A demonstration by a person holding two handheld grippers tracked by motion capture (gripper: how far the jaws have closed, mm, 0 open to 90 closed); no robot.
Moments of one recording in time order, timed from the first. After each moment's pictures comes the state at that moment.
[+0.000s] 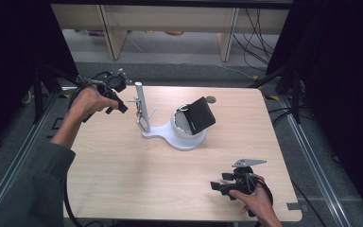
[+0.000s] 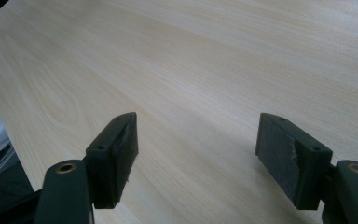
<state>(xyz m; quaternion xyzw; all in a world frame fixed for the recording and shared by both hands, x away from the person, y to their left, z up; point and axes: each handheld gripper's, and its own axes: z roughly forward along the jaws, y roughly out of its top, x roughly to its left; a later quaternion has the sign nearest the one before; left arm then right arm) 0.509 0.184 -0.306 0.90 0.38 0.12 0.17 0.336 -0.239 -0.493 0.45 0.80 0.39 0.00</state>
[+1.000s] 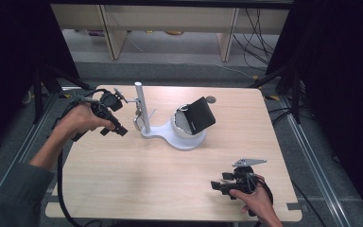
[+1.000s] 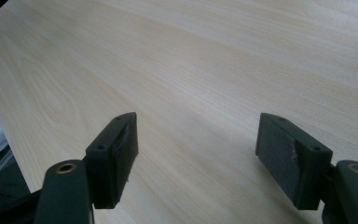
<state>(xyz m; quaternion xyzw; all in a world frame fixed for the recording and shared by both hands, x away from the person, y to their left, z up) 0.449 0.186 -0.319 0.92 0.36 0.08 0.16 0.339 -0.240 -0.495 0.45 0.80 0.40 0.00</state>
